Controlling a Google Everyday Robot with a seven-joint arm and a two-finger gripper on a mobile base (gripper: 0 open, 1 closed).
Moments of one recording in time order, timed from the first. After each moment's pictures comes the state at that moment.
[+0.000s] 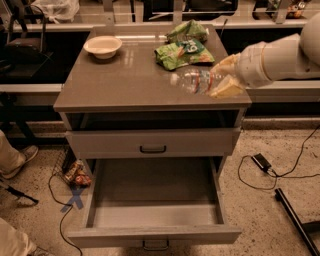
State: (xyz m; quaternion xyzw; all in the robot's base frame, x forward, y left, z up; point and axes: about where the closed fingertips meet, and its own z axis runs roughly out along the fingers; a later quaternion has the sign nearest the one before) arm 0.634 -0.162 0.899 -0.63 0.63 0.02 0.45
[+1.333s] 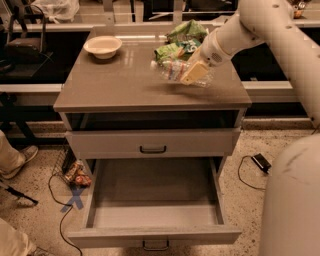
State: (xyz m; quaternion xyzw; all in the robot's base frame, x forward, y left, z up) arm 0.744 -0.109 0.866 -0.59 0.72 0.10 0.35
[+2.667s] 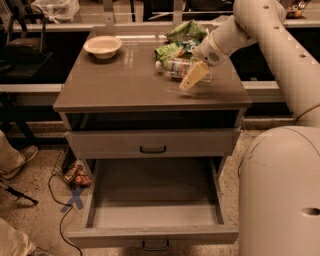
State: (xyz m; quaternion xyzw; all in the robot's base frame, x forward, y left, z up) arm 0.760 -0.111 0.844 -0.57 0.75 0.13 0.31
